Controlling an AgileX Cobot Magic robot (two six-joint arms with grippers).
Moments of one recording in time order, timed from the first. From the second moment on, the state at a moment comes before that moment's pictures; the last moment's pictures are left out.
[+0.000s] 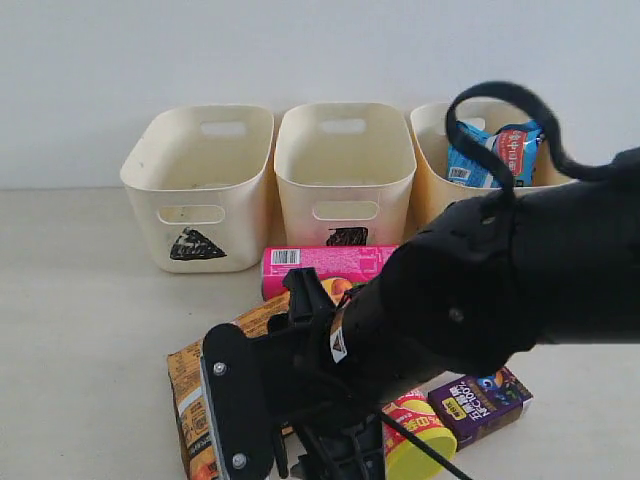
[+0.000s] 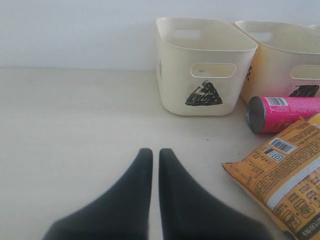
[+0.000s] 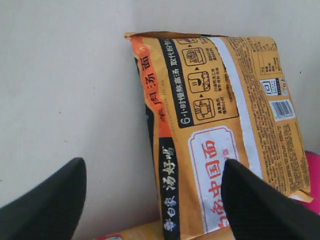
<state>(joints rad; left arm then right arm) -0.09 0.00 0.00 -0.04 0.29 -0.02 0.95 1.64 -0.95 0.08 0.43 -1.11</state>
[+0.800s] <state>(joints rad) -0.09 0.00 0.00 -0.04 0.29 -0.02 0.92 1.87 -0.95 -0.29 0.08 -1.15</state>
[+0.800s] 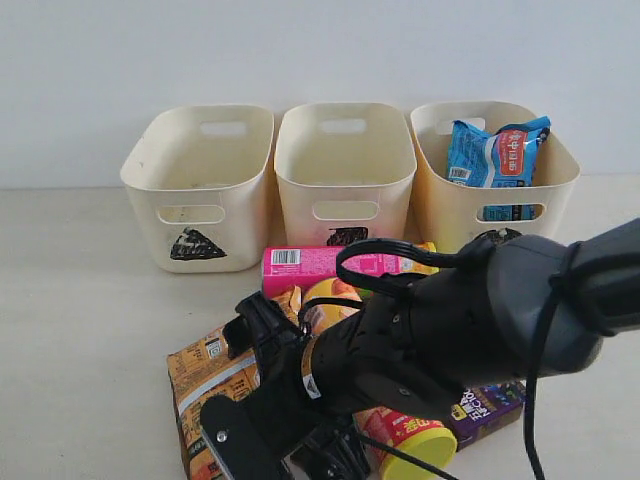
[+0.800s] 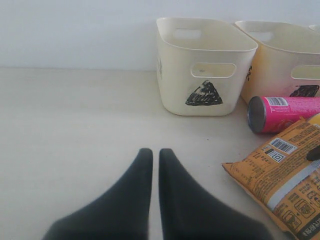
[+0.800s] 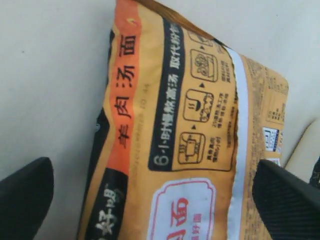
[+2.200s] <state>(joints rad) -0.09 0.00 0.00 -0.04 0.29 -0.02 0.85 1.76 -0.96 -0.30 -0.16 -1.07</state>
